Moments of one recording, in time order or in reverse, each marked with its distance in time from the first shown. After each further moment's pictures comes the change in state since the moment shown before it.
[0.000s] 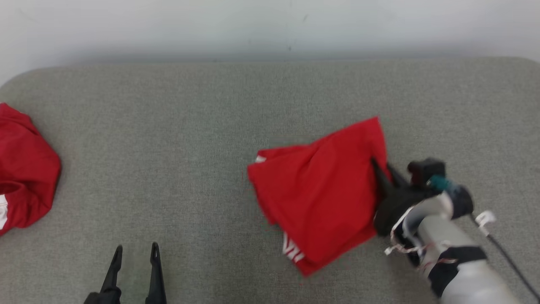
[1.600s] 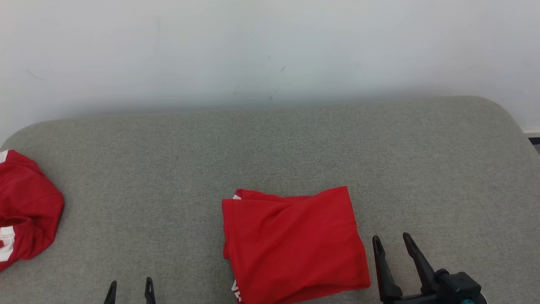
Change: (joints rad) left arm 0.093 0.000 0.028 0.006 0.039 0.003 0.000; right arm 0.685 0.123 -0.278 -0.789 -0.162 0.000 0.002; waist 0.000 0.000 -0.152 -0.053
